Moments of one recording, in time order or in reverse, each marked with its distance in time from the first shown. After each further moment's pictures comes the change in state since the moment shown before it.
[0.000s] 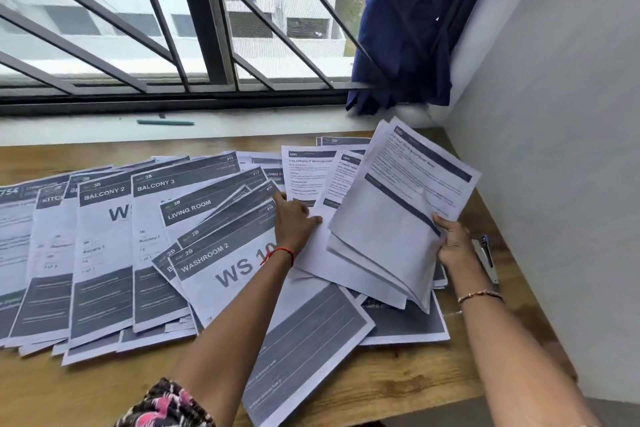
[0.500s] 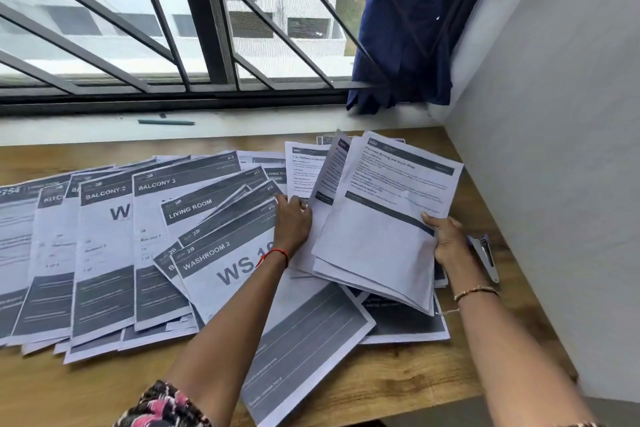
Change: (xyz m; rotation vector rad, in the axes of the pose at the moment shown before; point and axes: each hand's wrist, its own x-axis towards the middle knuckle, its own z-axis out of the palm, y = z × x) left_hand 0.004 -0.004 0.003 -0.059 -0.021 -0.036; right_hand -0.011 0.002 0.013 -0.148 -0.030 -0.071
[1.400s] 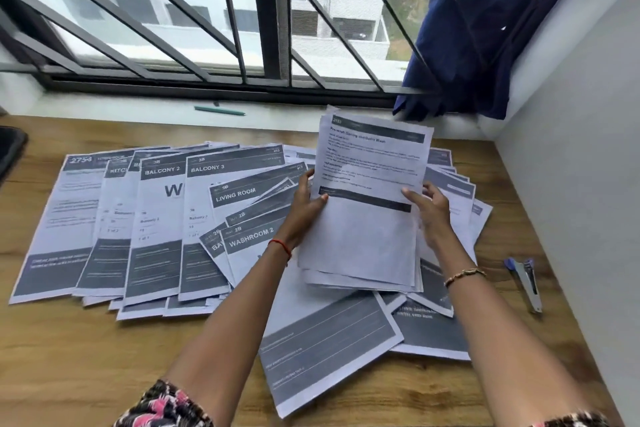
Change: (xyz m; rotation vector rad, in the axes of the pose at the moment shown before) left_hand -0.005 -0.010 -0.062 -0.667 -0.159 -0.008; right_hand -0.031 -0.010 0.106 -0.365 -0.253 -0.162
